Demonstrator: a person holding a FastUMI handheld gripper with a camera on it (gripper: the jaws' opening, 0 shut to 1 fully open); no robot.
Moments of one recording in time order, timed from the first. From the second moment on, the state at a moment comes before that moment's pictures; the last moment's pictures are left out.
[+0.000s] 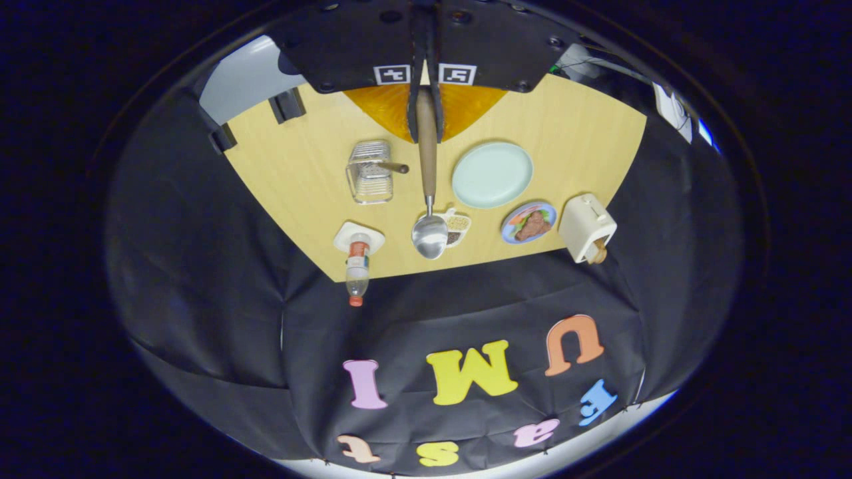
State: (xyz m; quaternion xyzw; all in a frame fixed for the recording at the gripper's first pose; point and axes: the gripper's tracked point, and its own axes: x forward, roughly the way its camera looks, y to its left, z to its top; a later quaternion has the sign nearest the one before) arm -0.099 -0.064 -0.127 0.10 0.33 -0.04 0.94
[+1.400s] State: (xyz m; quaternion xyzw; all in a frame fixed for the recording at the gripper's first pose) arm -0.056 -0.112 -0.232 0.11 0.45 -0.08 0.88
